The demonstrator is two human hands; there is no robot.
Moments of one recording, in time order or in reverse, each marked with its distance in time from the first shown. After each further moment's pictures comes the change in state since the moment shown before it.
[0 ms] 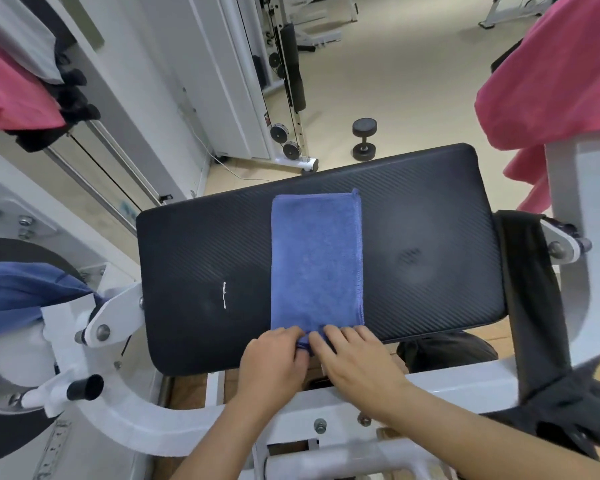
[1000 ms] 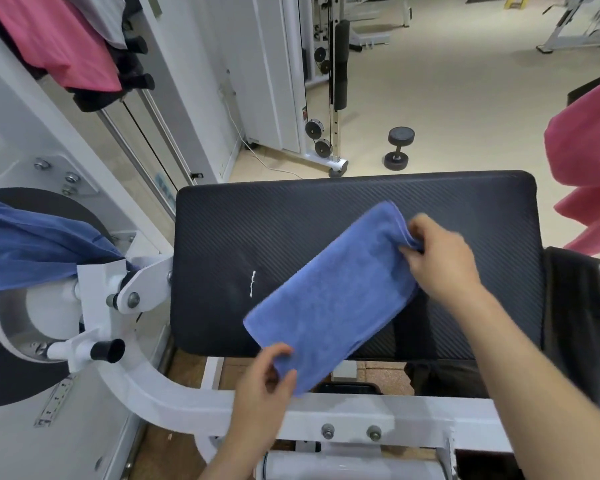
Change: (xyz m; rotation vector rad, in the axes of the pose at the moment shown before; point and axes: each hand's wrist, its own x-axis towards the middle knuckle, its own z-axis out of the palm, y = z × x) left_hand -0.057 -0.027 0.018 -0.936 0.208 -0.369; right_hand 0.100 0.112 -0.074 0.411 -0.006 0.661
